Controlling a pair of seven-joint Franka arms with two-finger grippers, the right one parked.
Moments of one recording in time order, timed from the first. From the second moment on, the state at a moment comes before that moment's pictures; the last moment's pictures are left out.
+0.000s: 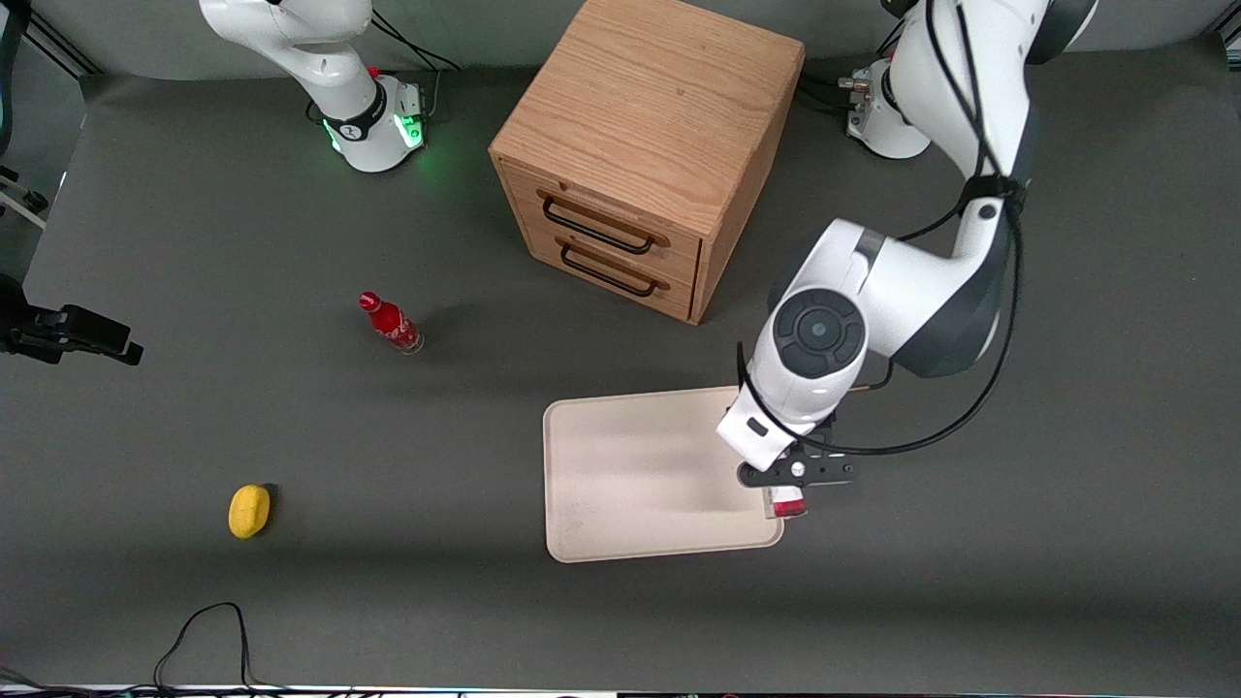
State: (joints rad) arm -0.46 0.71 -0.05 -1.15 0.10 1.83 -0.57
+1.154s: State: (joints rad) arm -0.46 0.77 -0.04 -1.33 0.10 2.12 -0.66
